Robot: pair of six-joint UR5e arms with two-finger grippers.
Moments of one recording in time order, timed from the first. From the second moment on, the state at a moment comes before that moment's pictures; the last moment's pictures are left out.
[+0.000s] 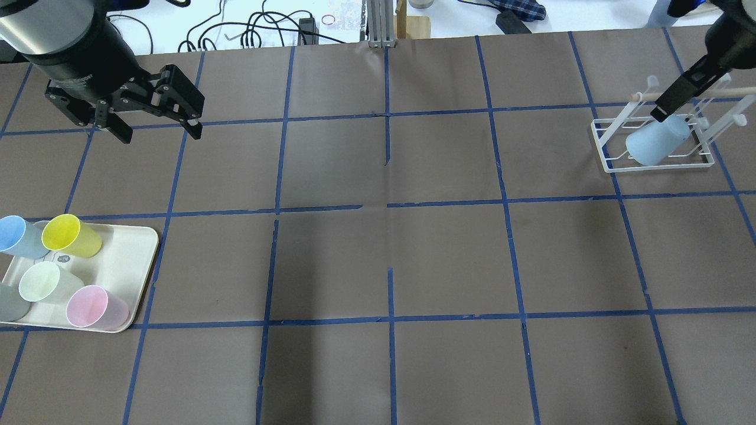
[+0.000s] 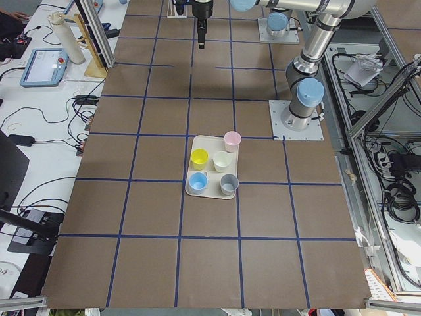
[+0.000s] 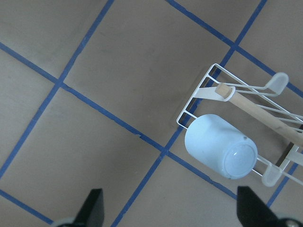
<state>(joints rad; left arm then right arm) -1.49 -1.52 -1.51 -1.67 1.54 0.08 1.17 -1.44 1.59 -1.81 -1.52 -1.00</state>
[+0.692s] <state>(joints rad) -1.49 -1.52 -1.51 -1.66 1.54 0.08 1.08 -1.29 1.62 -1.96 -1.47 -1.11</state>
